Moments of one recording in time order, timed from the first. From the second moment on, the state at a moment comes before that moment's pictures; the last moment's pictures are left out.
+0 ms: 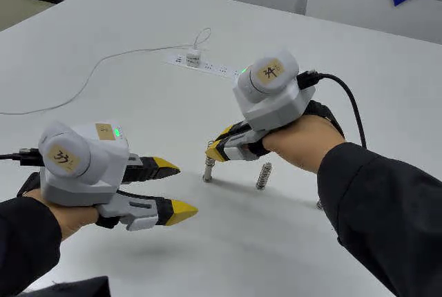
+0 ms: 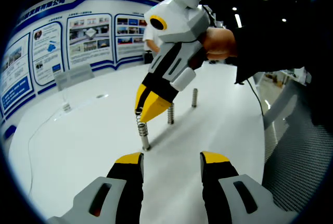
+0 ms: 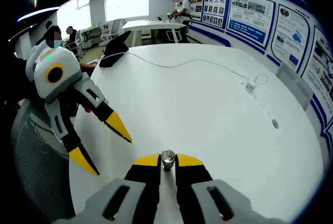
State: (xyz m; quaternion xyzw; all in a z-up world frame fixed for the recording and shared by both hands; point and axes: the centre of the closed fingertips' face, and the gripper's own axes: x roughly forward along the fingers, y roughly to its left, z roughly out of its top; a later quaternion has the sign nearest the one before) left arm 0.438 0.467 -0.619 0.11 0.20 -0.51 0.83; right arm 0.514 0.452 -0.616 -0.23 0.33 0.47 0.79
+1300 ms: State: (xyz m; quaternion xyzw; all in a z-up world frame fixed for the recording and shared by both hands) left arm 0.438 0.467 -0.619 0.11 0.20 -0.50 0.83; right arm 0.505 0.445 -0.636 -0.24 0.32 0.46 0.79
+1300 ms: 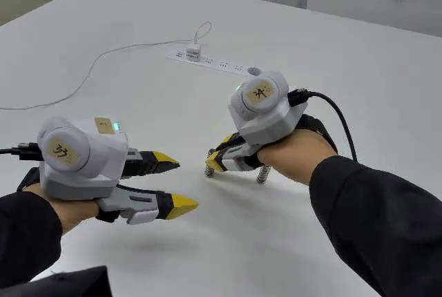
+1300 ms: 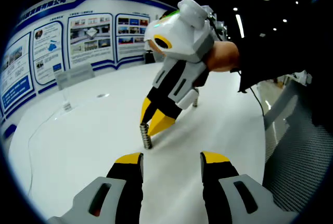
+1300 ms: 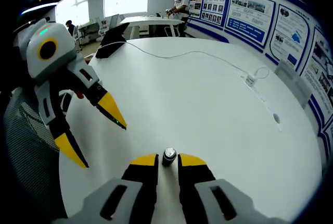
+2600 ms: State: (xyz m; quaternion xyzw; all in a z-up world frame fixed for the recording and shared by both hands) left arm 0.437 0.465 -0.617 0.11 0.19 -0.51 0.83; right arm 0.447 0.379 -0.624 -0.22 0.31 0.43 0.82
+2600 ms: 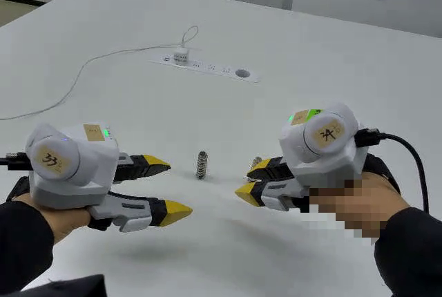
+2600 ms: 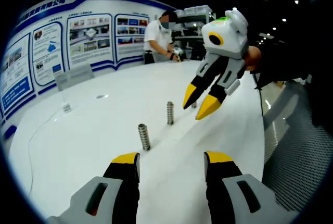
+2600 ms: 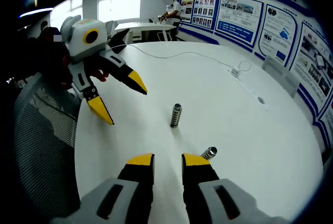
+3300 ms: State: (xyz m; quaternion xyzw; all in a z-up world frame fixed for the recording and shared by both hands) left arm 0.436 0.464 -0.617 0.11 0.19 -0.51 0.83; right arm 0.431 0.315 -0.619 -0.17 0.31 0.38 0.86
